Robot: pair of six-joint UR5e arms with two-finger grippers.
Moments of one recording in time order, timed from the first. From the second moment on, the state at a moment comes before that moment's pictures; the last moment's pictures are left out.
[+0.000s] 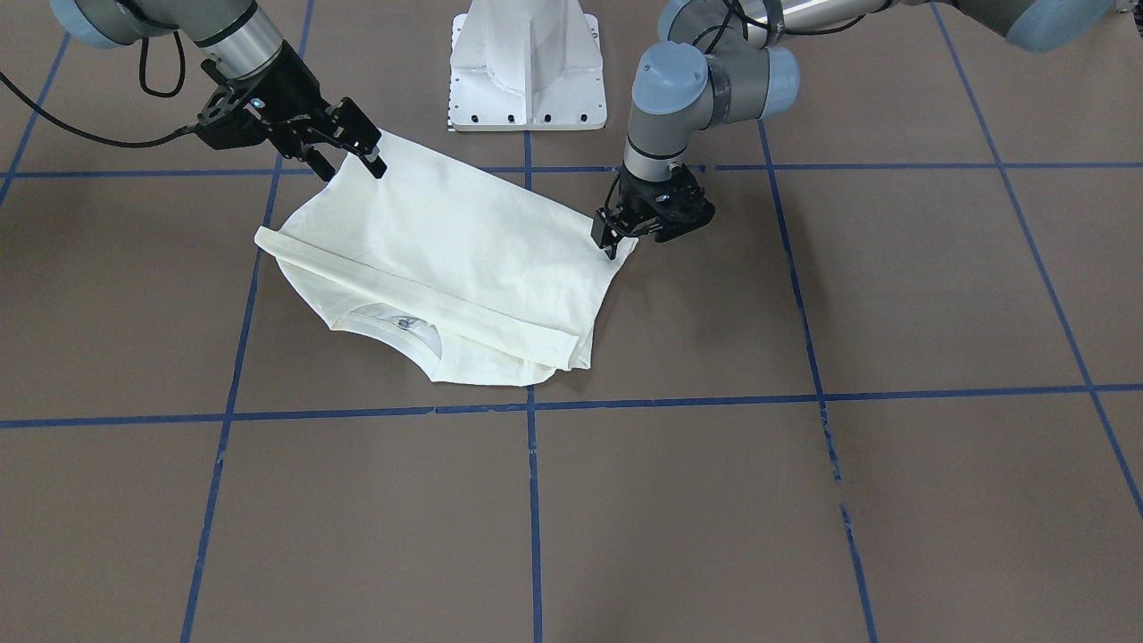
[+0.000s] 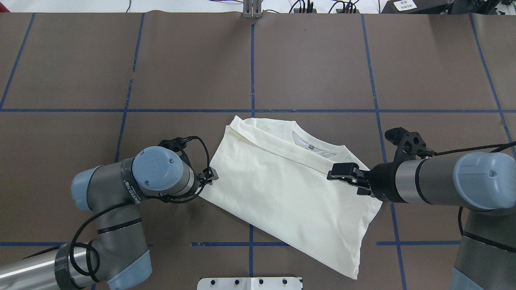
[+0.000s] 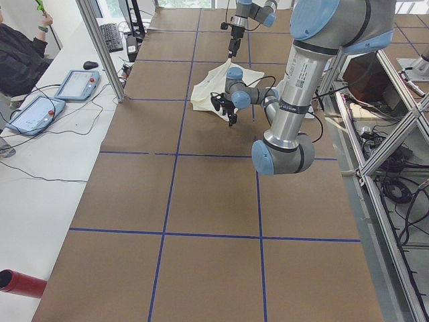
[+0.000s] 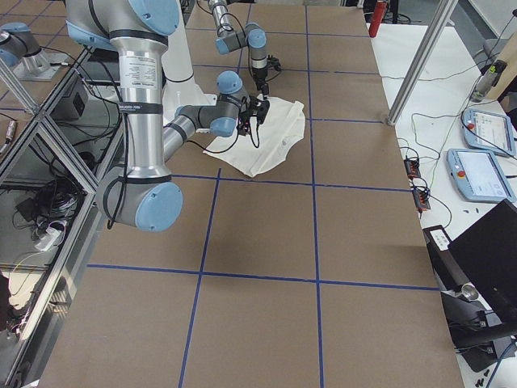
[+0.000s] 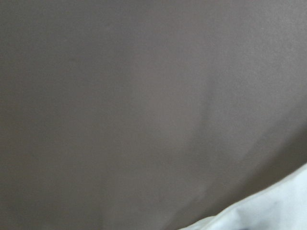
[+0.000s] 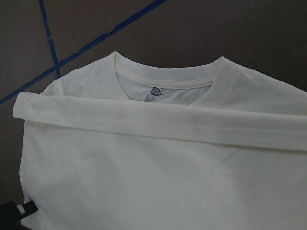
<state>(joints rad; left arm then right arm) -0.39 -2.05 -1.74 -1.73 -1.75 -1.74 0.46 -1.55 2.14 -0.99 1.78 1.71</state>
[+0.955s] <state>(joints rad) -0.39 -2.05 -1.76 -1.73 -1.75 -1.74 0.46 -1.55 2.14 -0.99 1.79 1.71</state>
